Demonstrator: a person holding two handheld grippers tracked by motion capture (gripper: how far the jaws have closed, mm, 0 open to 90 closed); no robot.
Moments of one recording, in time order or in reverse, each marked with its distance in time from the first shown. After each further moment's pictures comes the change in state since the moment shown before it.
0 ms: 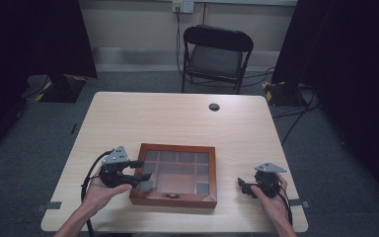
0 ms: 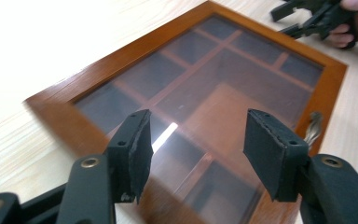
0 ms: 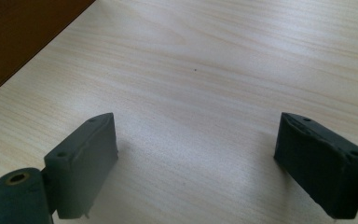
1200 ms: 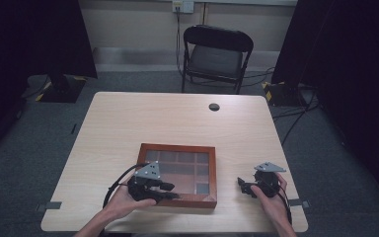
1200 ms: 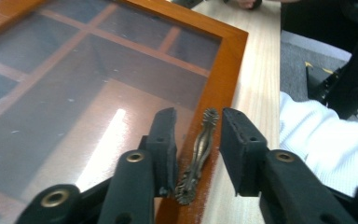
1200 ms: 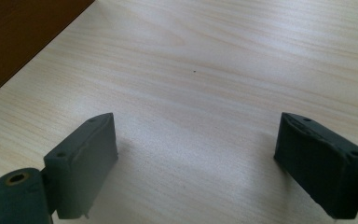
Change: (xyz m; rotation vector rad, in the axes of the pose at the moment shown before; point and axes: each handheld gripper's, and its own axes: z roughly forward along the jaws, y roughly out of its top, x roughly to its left) left arm -0.051 0.007 0.051 0.119 -0.280 0.131; right arm 0.001 0.001 0.001 -0.001 -0.006 0.005
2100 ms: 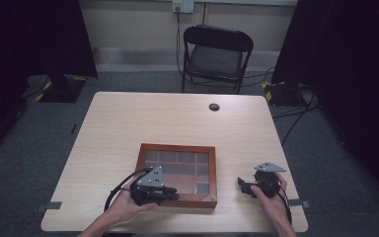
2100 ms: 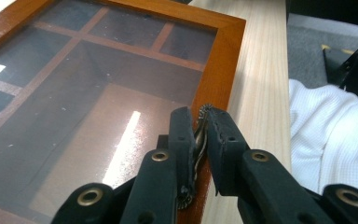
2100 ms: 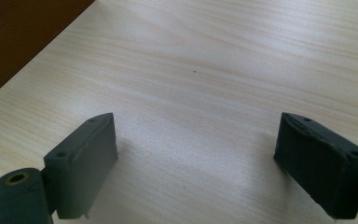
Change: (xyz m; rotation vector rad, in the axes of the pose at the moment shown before) left arm -0.009 -0.002 0.006 0.005 0.042 0.088; right arm 0.000 0.000 0.000 0.001 -0.001 0.001
